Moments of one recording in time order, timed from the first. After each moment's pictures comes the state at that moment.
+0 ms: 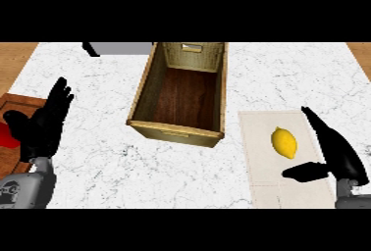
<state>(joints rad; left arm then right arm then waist) -0.19 0.26 0.09 -1.47 0.04 0.11 0.14 -0.04 -0.38 0.08 -1.60 0.56 0.06 0.39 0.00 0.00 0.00</state>
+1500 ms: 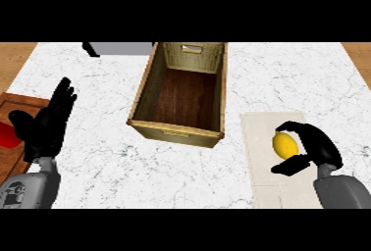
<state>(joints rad) -0.19 0.21 0.13 -1.49 -0.03 0.07 0.16 -0.17 -0.30 0.03 -1.28 0.75 0.14 0.21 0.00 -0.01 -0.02</state>
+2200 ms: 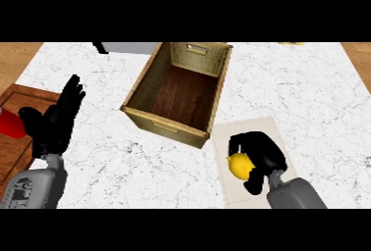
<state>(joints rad) -0.21 0.19 0.10 -1.48 -0.03 0.06 0.17 -0.19 -0.17 0.34 -1.40 0.85 0.23 0.19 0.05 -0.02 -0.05</state>
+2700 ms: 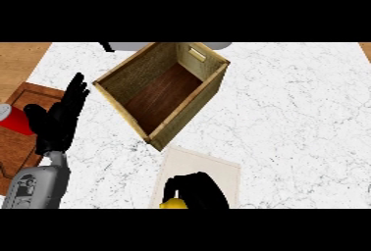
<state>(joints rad) -0.23 0.18 0.09 -1.47 -0.04 0.06 0.17 -0.10 -0.03 0.80 -1.54 0.67 -0.03 0.34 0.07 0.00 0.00</state>
